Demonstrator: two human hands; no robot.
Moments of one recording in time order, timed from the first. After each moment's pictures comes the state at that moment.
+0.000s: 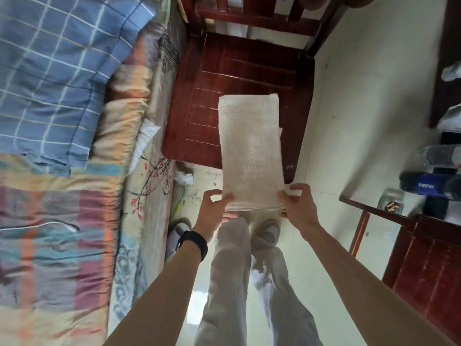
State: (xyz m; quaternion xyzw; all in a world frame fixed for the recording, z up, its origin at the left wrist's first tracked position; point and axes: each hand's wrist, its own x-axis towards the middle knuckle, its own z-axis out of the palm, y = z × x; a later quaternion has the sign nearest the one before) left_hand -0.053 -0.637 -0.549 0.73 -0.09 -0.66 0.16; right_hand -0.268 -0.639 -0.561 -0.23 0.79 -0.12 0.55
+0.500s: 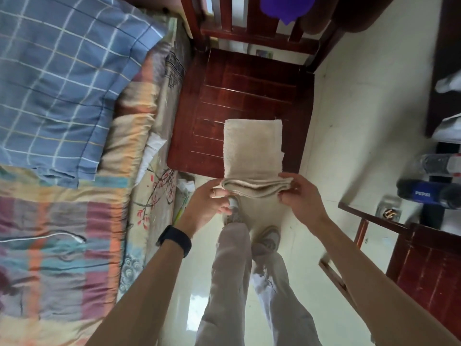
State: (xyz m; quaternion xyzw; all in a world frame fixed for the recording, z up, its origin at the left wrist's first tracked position) left_hand -0.020 -0.691 -0.513 0.67 -0.23 -0.68 0.17; right_hand -0.264 -0.690 -0.521 -0.30 0.71 -0.19 0.60
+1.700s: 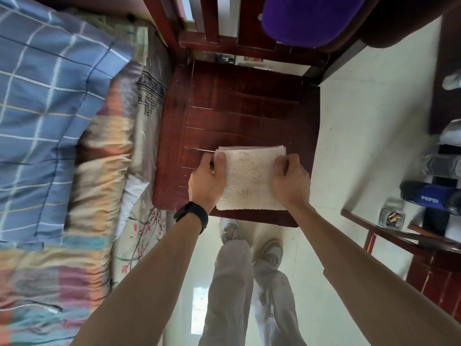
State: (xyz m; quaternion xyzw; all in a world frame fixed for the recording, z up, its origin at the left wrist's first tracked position) left_hand -0.039 -0.818 -0.616 0.79 -0.45 -0.41 0.10; right_hand -0.225 -0.804 -0.612 -0.44 0.82 -0.12 0.35
